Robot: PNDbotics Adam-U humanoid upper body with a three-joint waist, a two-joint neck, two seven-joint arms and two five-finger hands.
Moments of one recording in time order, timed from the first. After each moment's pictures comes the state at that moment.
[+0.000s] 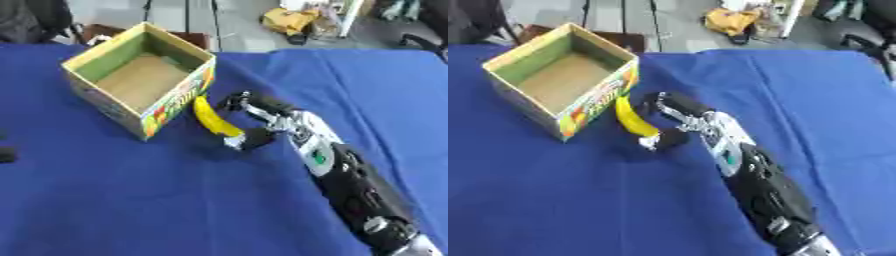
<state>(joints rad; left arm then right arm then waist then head) -0.19 0.29 0.05 -1.69 0.10 -0.13 0.04 -0.73 -0.20 0.17 -1.11 0.85 -0.40 0.31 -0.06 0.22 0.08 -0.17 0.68</state>
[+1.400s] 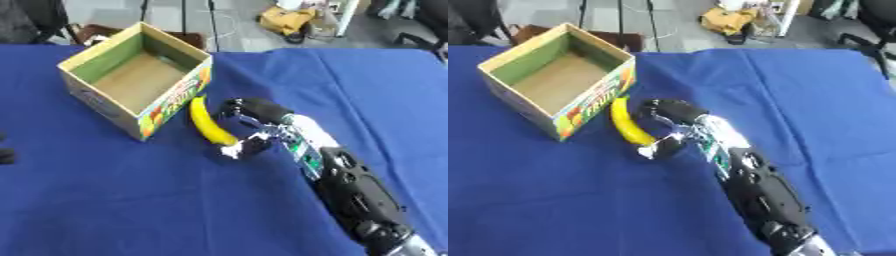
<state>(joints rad) -0.19 0.29 0.05 -1.69 0.10 -0.13 0.04 -0.72 -0.20 0.17 -1.08 1.07 -0.41 0.24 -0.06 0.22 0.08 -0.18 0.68</state>
